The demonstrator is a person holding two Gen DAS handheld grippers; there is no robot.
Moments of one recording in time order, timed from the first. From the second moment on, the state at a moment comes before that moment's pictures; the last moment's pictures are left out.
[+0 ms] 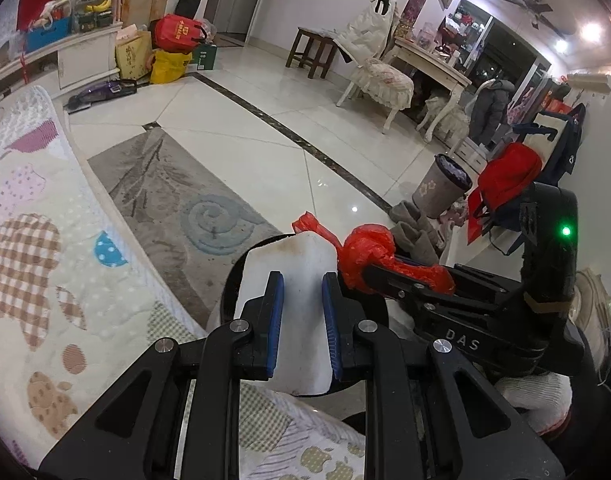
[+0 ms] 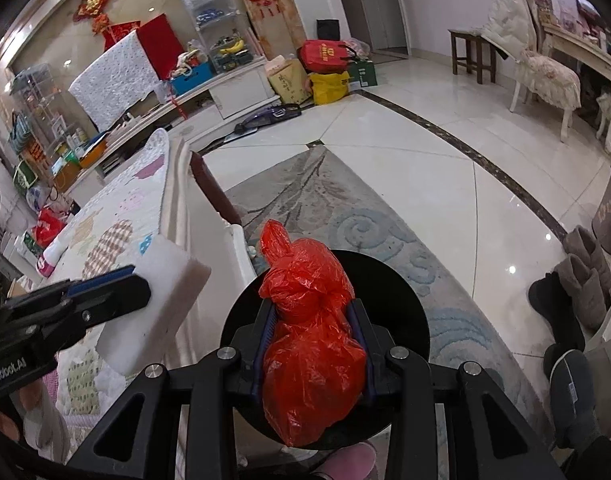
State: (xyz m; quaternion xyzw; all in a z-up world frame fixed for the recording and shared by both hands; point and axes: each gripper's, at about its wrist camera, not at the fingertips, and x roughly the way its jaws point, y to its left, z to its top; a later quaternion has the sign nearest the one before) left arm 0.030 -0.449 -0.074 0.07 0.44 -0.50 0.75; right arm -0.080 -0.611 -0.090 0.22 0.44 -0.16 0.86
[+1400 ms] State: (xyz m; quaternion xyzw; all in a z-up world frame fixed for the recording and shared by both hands) left arm 0.044 -0.351 -0.068 0.07 0.41 -0.39 0.82; right arm -0.047 -0.538 -0.080 0.20 0.45 -0.10 0.87
